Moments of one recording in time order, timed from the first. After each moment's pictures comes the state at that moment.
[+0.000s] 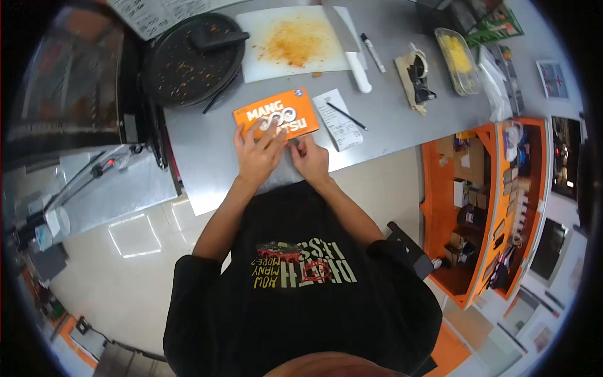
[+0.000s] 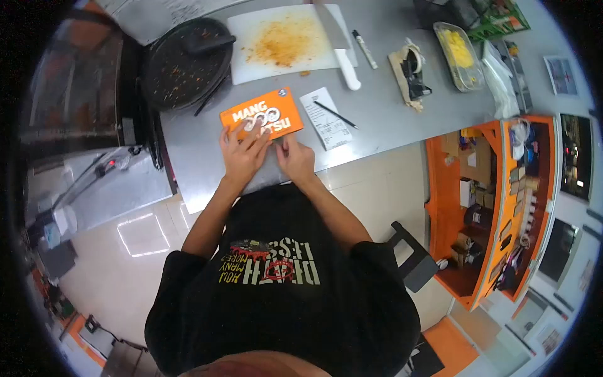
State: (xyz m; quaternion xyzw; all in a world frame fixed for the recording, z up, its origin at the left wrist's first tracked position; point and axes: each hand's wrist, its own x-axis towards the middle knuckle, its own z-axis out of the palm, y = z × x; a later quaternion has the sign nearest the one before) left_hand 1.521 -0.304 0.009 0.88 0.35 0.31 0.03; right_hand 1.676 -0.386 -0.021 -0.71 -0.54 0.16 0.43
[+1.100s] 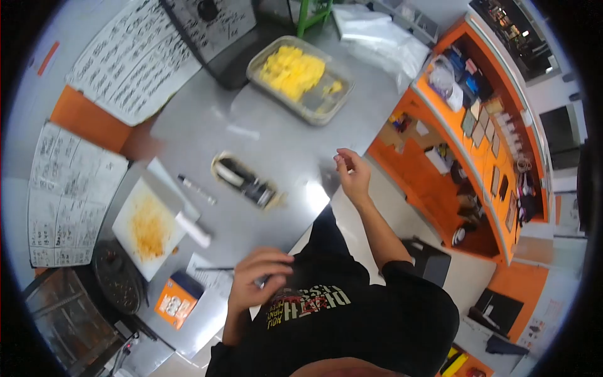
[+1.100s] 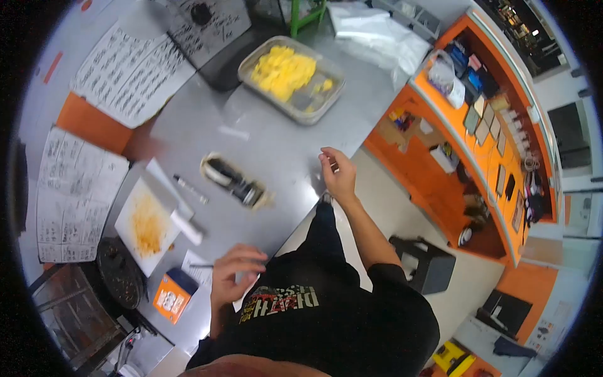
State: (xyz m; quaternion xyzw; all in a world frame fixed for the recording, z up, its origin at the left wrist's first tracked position) left_hand 1.915 -0.341 0.150 0.74 0.00 0.17 0.65; right_hand 2.217 -0.488 0.027 -0.78 -0.24 0.02 0.58
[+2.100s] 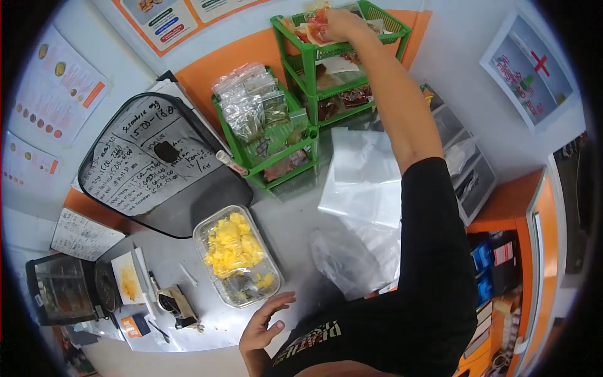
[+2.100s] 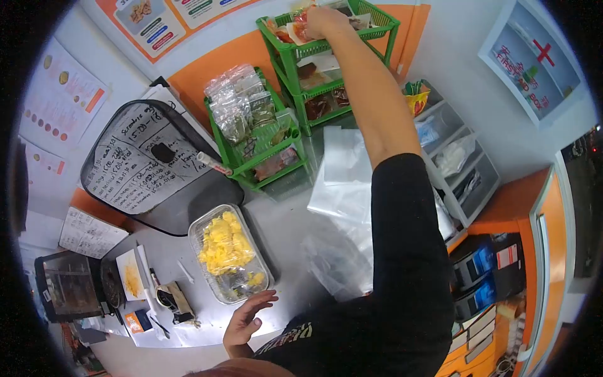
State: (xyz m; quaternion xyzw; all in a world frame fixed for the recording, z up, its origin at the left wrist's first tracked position) left_hand 2.470 -0.378 0.176 0.56 0.28 0.20 0.76; right_hand 3.042 0.000 0.277 -0.74 -0.61 -0.17 0.22
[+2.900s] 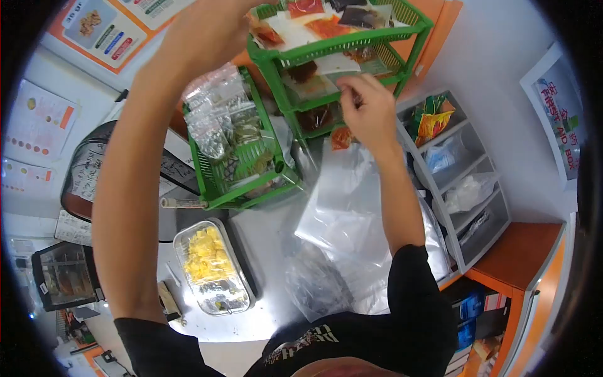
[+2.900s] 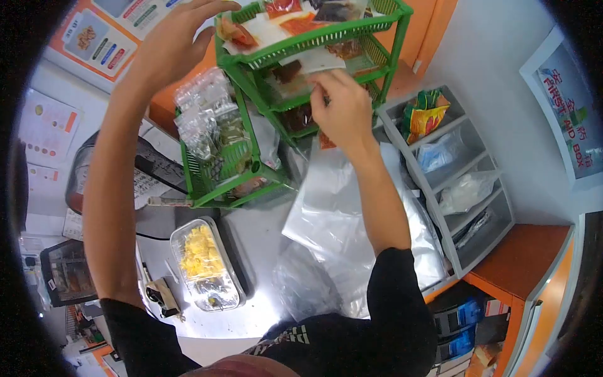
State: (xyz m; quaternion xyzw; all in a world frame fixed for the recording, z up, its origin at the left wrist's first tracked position) left_hand 2.829 -0.004 0.363 0.96 0.15 0.20 -0.14; right_hand 3.014 -0.143 0.174 -0.62 -0.56 -0.06 0.55
